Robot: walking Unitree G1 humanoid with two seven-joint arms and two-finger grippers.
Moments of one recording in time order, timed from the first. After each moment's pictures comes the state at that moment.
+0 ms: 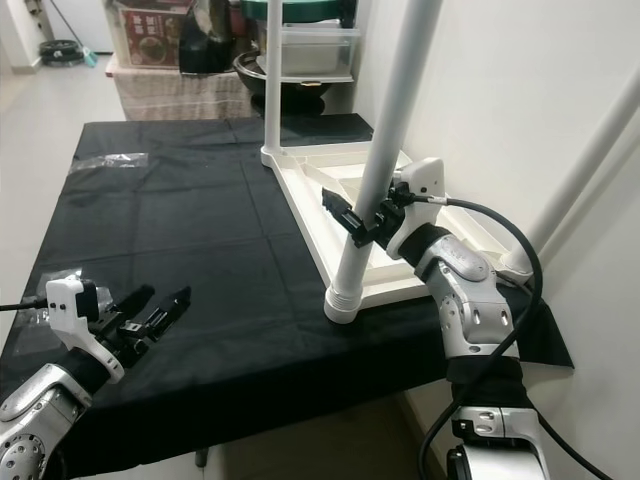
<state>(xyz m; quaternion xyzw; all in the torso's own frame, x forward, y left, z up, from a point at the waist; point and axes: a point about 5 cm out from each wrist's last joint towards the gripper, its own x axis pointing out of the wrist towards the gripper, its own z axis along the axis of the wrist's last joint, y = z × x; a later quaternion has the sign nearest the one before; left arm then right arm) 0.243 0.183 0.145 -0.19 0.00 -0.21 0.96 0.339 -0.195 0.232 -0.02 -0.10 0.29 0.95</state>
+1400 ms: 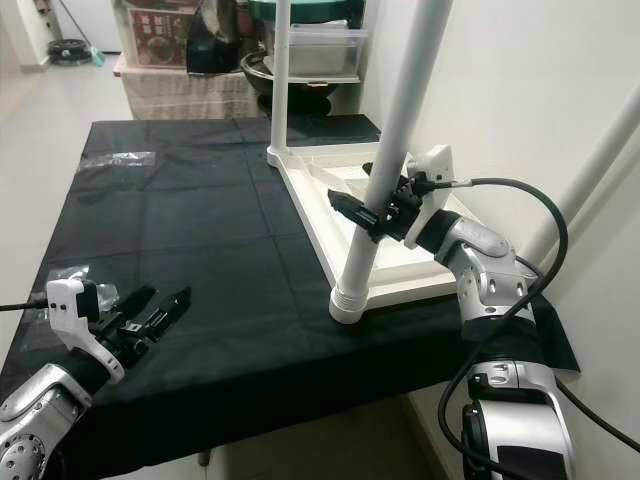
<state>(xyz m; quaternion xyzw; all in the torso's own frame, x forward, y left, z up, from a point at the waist) 0.243 0.182 0.144 -0.19 0.00 -0.21 0.96 0.357 -0.211 0.237 -0.02 -0.08 0.39 0.92</state>
